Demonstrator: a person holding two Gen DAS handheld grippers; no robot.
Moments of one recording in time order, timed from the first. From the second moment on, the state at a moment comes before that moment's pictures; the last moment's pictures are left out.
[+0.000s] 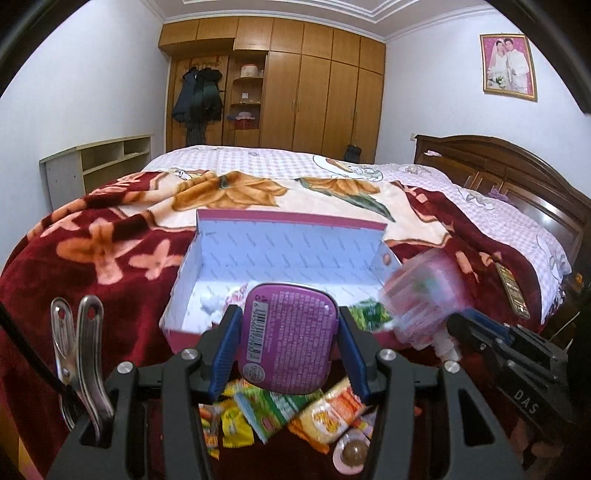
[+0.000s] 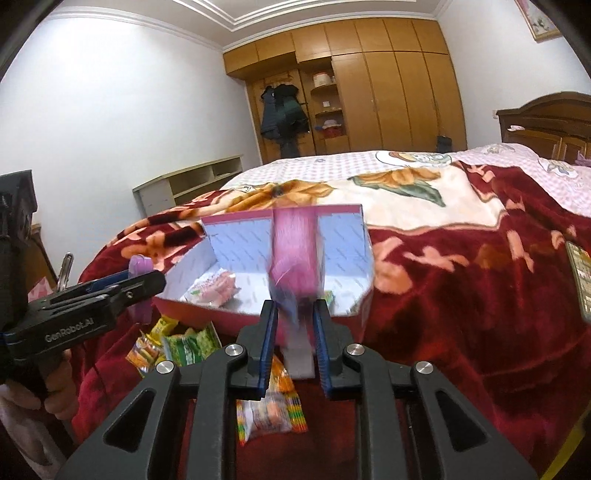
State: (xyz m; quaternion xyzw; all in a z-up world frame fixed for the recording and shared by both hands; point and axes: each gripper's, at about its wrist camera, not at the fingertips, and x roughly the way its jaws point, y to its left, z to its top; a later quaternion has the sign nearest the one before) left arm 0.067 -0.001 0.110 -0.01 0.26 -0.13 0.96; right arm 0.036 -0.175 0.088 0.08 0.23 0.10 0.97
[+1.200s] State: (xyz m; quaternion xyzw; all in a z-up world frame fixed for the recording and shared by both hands) left arm 0.162 0.005 0.082 -0.03 0.31 -0.10 0.94; right arm 0.097 -0.165 0.092 0.09 0.23 0.11 0.96
